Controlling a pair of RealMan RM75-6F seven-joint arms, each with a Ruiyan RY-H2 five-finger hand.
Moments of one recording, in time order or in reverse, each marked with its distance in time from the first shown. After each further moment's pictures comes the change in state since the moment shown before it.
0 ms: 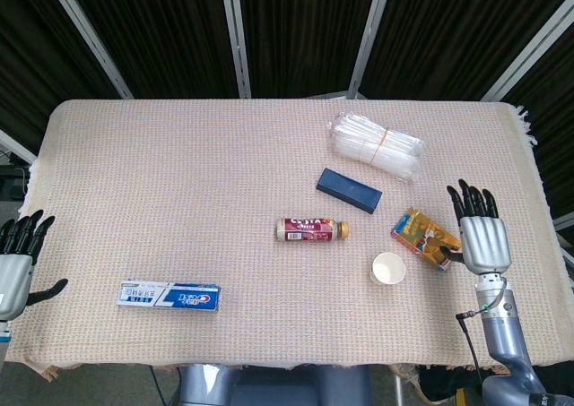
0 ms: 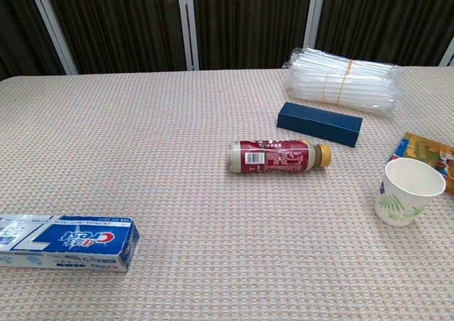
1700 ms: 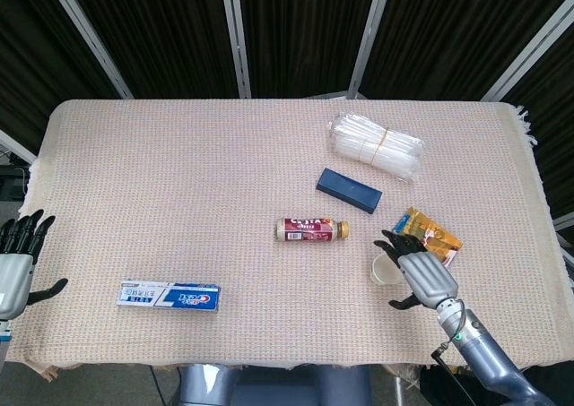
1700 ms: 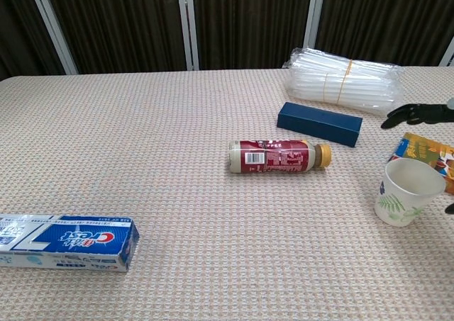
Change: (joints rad) left arm -0.003 0.000 -0.002 -0.006 -0.010 -0.005 0.016; right arm 0.103 0.227 -0.111 -0.417 0.018 -0.348 0.046
